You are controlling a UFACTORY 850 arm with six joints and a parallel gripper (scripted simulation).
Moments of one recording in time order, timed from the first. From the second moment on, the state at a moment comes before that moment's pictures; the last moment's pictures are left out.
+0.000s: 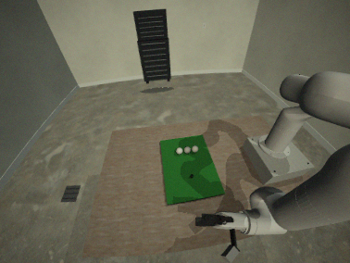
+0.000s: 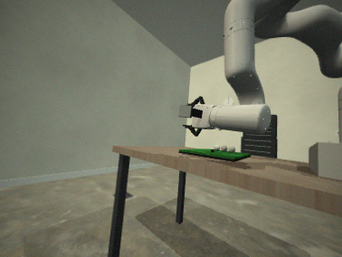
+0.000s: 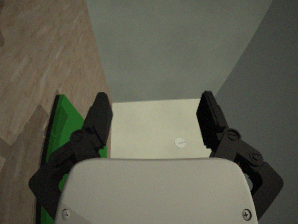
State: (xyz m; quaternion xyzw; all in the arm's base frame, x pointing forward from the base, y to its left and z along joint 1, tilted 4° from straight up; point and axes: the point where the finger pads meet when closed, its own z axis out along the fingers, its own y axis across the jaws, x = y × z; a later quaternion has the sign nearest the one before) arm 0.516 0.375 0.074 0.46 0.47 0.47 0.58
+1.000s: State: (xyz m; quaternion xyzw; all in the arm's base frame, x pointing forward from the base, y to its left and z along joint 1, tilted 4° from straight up) arm 0.525 0.040 0.149 0.81 0.25 -0.03 0.52
